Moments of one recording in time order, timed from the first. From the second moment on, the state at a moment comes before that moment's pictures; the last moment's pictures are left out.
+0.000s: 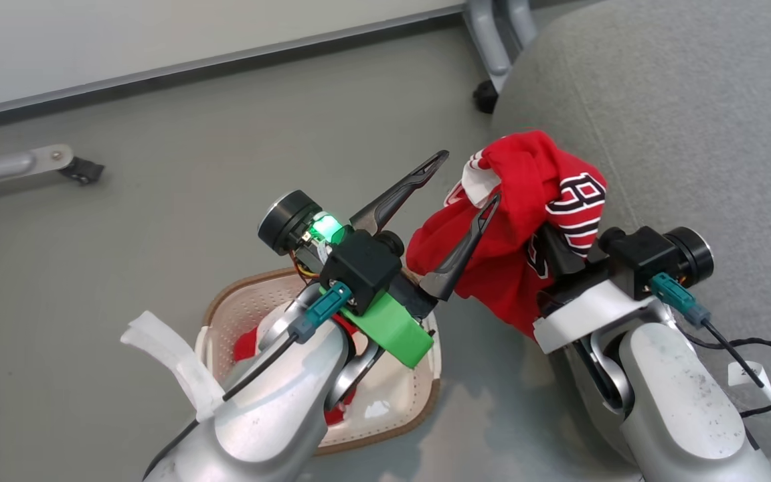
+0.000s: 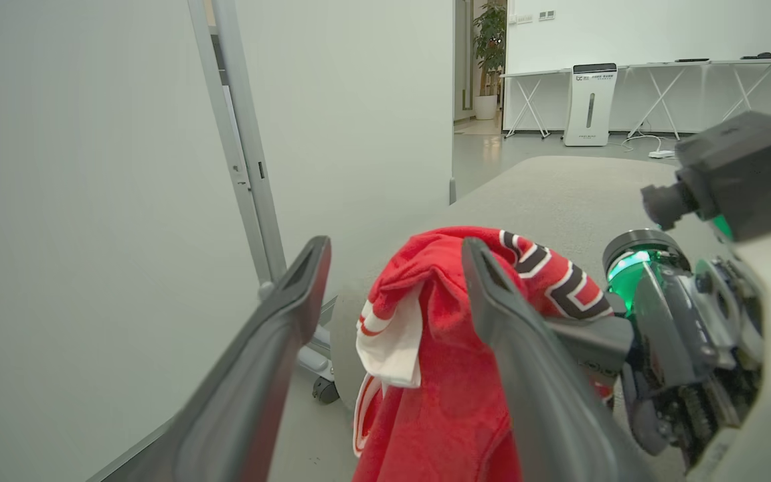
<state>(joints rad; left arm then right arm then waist) -0.61 0.07 -0.73 0.27 -0.27 -0.13 -0.26 -0.40 -0.08 0.24 0.24 0.12 0.13 -0.26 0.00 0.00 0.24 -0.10</state>
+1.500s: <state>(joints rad) -0.65 0.11 -0.78 0.32 -0.27 -0.13 -0.26 -0.48 -0.06 -0.10 0.13 0.15 0.13 -0.26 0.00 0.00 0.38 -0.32</state>
